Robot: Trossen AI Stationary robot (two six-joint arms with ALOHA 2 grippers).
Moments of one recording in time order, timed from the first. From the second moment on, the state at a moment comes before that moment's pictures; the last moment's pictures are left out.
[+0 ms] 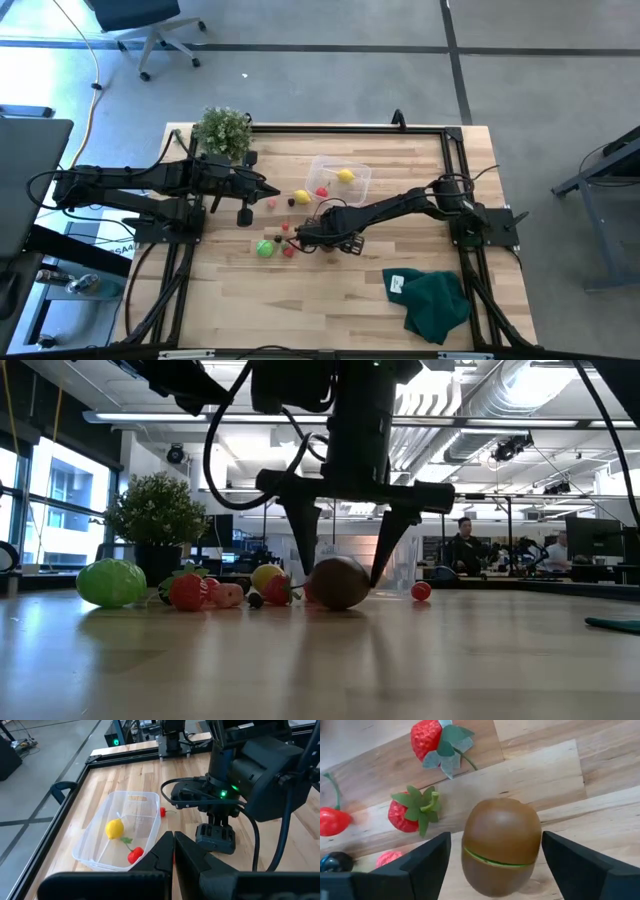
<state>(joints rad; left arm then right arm) 0.19 0.89 0.74 -0.29 0.01 0.18 0.17 2.20 1.75 -0.97 0.14 2.04</state>
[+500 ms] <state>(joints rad) 0.19 0.89 0.74 -0.29 0.01 0.18 0.17 2.24 1.75 -0.97 0.11 2.06</state>
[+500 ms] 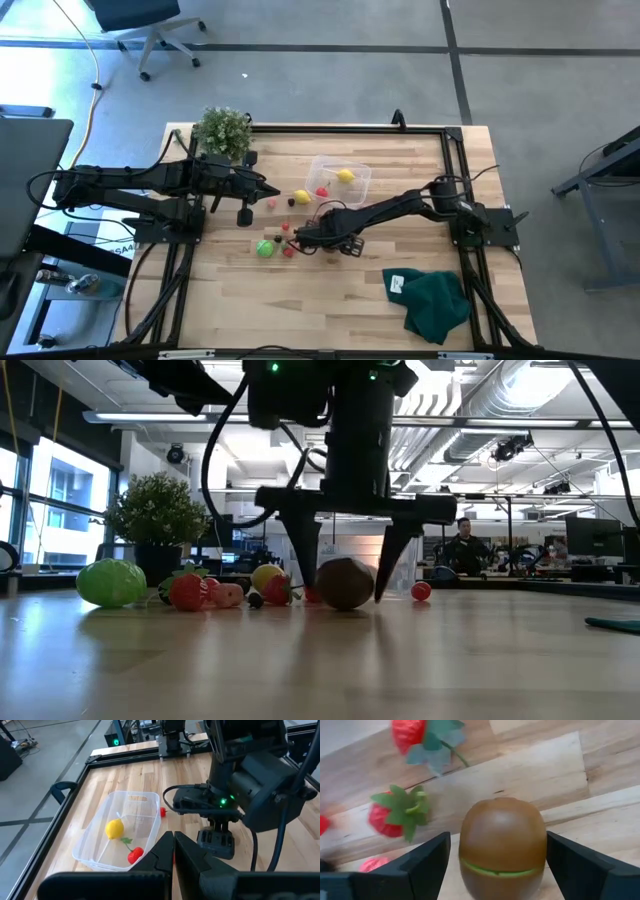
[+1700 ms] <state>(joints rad) 0.19 0.89 0.74 -0.29 0.01 0.18 0.17 2.24 1.75 -0.97 0.10 2.04</state>
